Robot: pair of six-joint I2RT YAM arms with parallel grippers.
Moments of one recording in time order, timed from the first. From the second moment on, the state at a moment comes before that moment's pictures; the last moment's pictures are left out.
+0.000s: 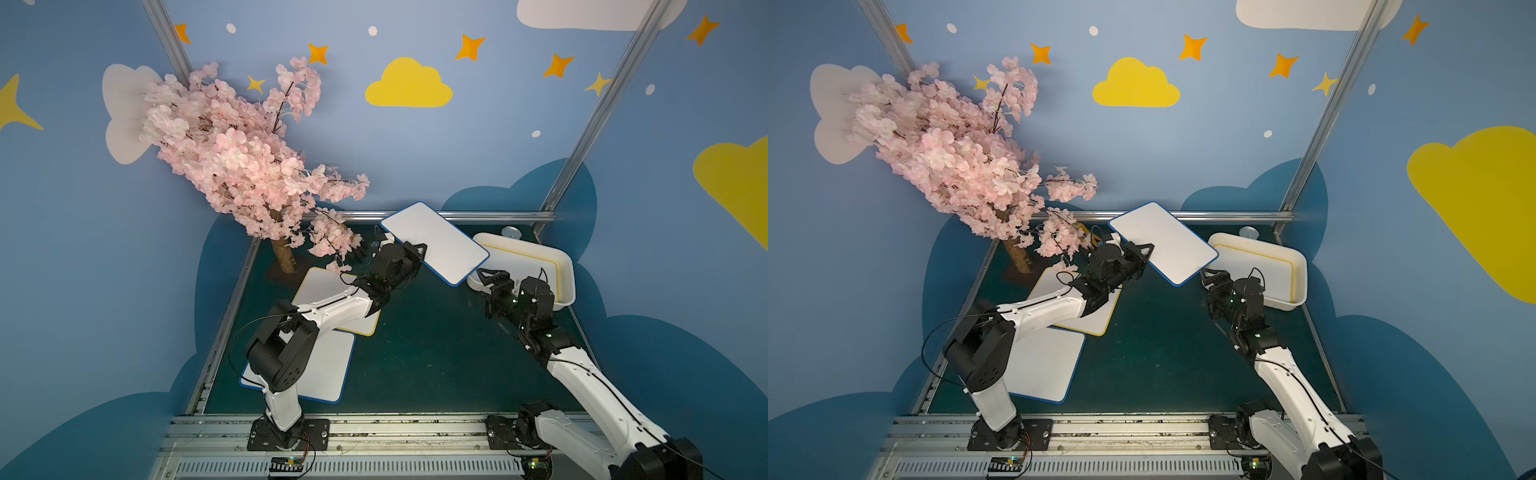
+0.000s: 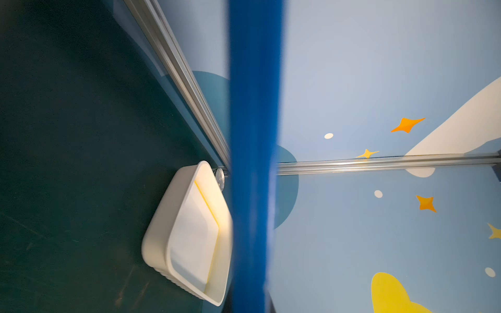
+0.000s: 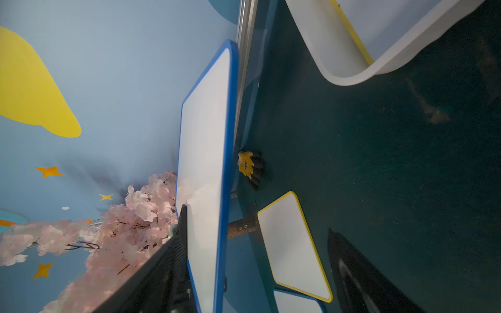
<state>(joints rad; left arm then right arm) -0.69 1.80 1.23 0.45 -0.05 -1.47 0.27 0.98 0.62 0.01 -0.18 1.47</state>
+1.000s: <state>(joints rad) -0.76 1.96 1.34 0.56 -0.09 -1.68 0.20 1.15 0.63 0.37 -0.28 1.57</state>
